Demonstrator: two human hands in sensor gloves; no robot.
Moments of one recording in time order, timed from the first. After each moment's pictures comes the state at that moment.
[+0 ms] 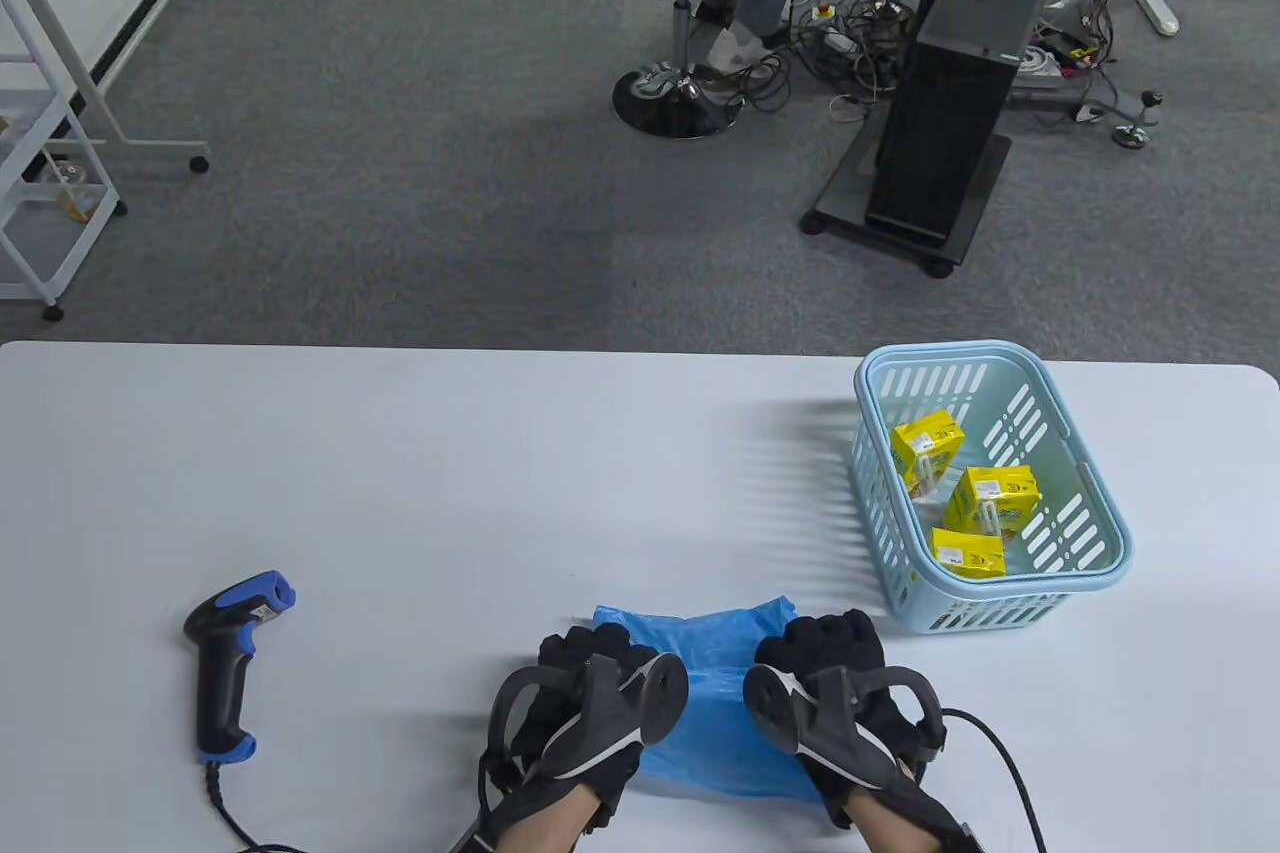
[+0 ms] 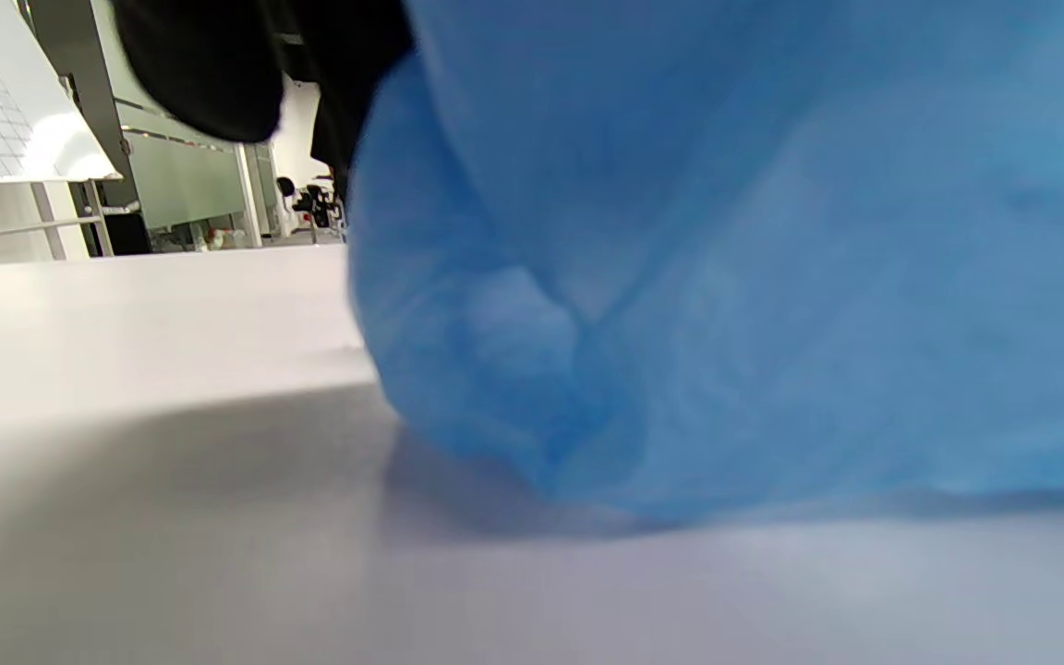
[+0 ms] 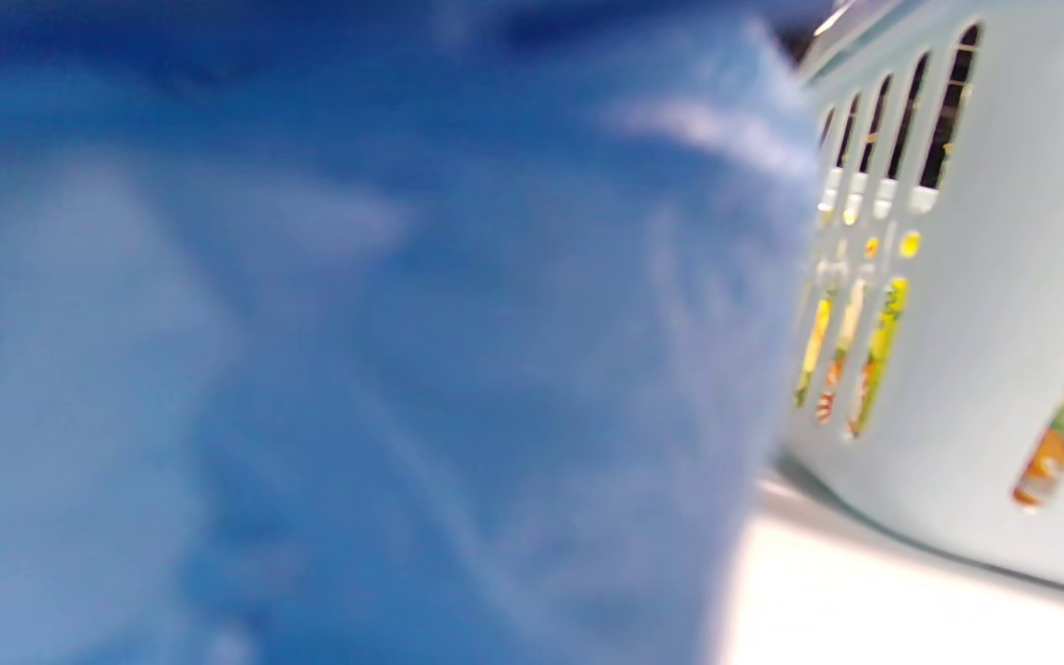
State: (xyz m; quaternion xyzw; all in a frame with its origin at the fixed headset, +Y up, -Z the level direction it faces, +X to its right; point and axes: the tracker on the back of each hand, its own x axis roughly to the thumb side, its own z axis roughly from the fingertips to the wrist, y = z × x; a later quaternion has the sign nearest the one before) left_hand -0.051 -0.743 -0.264 -0.05 -0.11 -0.02 0.99; right_hand 0.137 -0.743 -0.267 -0.11 0.06 -0.99 0.09
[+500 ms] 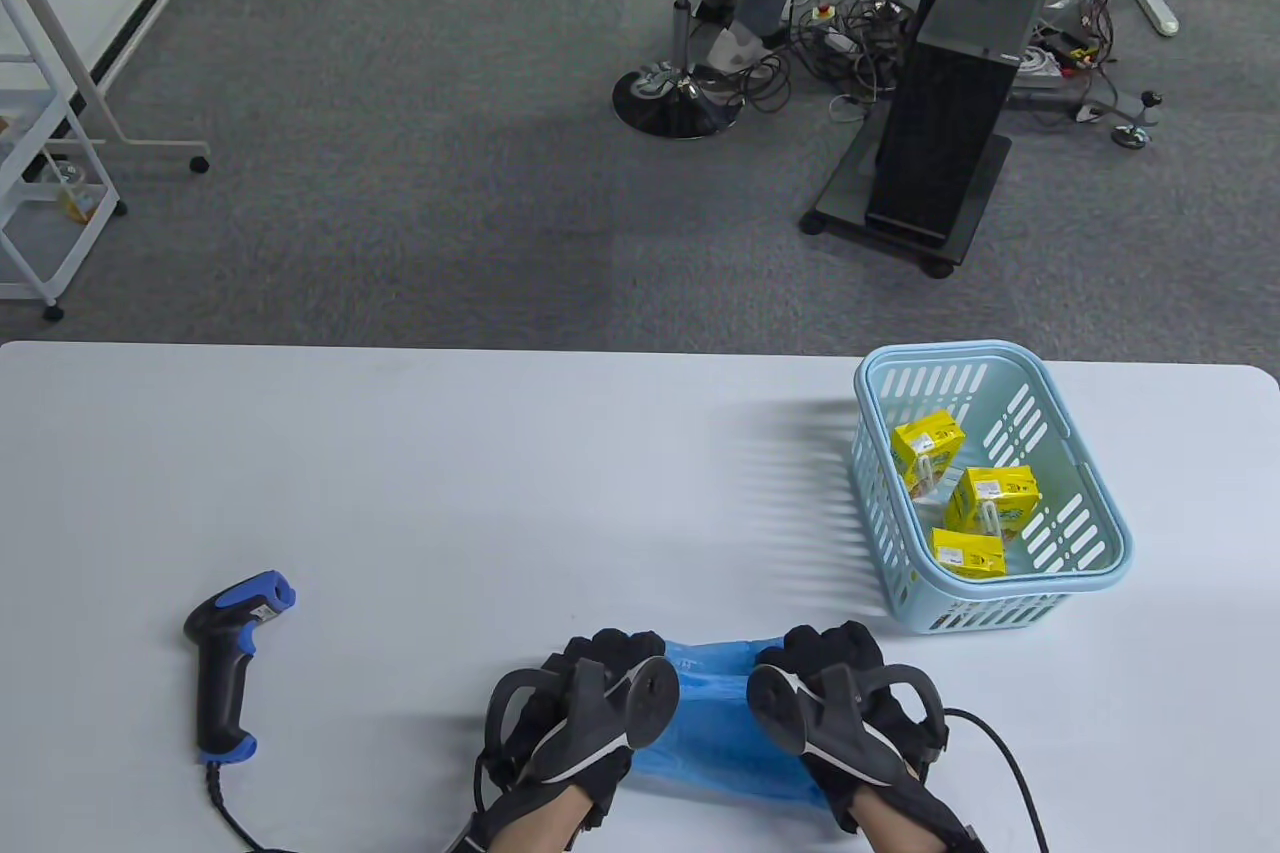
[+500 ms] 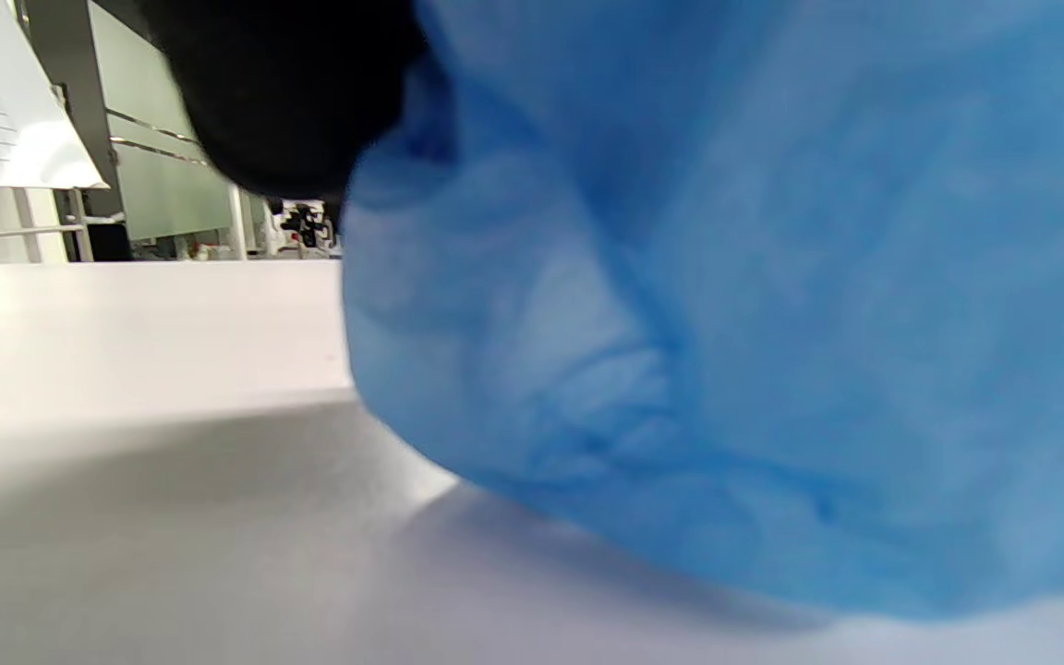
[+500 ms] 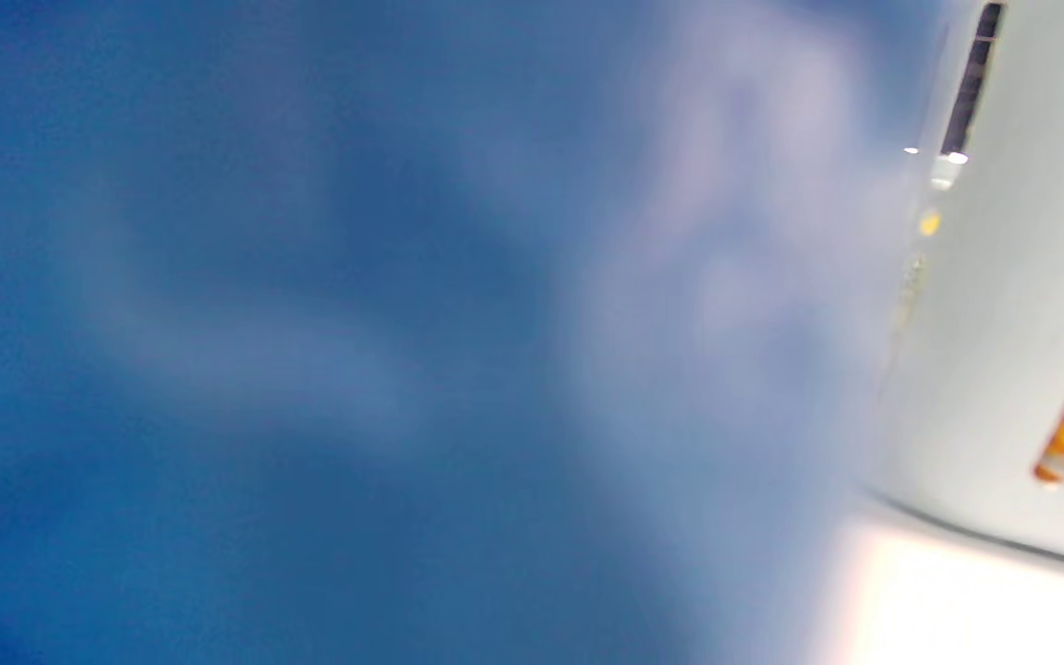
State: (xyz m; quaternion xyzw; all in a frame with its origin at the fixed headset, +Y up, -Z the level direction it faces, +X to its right) left_hand -0.058 -0.743 -0.265 -0.02 -0.13 0.01 0.99; right_hand 0.140 -0.741 -0.267 -0.12 0.04 -0.99 0.08
